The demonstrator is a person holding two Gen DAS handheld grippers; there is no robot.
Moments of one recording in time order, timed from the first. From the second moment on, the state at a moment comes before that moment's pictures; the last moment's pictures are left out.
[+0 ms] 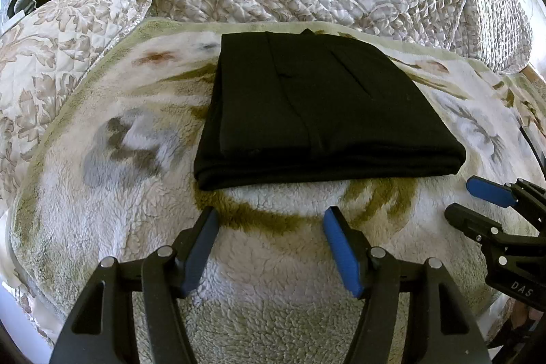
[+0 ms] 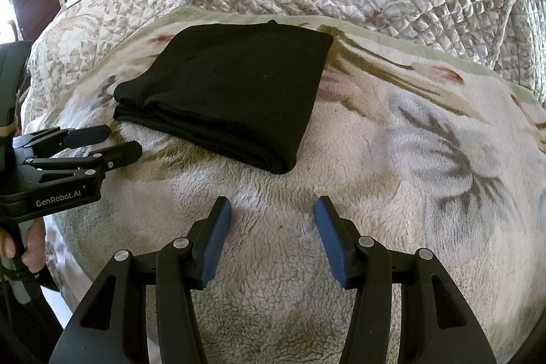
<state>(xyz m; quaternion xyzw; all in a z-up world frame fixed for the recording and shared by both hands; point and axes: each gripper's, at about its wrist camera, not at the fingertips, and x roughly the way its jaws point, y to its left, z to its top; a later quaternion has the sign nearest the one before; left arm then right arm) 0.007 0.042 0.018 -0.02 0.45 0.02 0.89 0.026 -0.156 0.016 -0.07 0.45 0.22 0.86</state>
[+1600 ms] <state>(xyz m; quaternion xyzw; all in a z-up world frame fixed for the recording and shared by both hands) 0.008 0.046 0.015 -0.01 0.46 0.02 0.89 0.025 -0.154 0.016 -0.07 0.45 0.22 0.86</state>
